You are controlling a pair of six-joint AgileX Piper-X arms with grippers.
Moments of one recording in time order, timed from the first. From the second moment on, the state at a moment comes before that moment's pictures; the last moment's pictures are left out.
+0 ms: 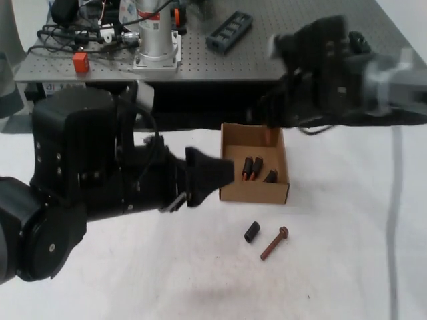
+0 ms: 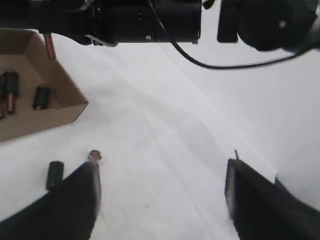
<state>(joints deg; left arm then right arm) -27.9 75.6 -38.5 -6.3 35.1 -24.4 9.0 114.6 -80.0 16.2 -3.4 -0.8</state>
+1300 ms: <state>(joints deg) -40.5 125.5 -95.4 45.9 8.4 10.7 4.8 90.5 -71.7 38.3 -7.0 0.9</state>
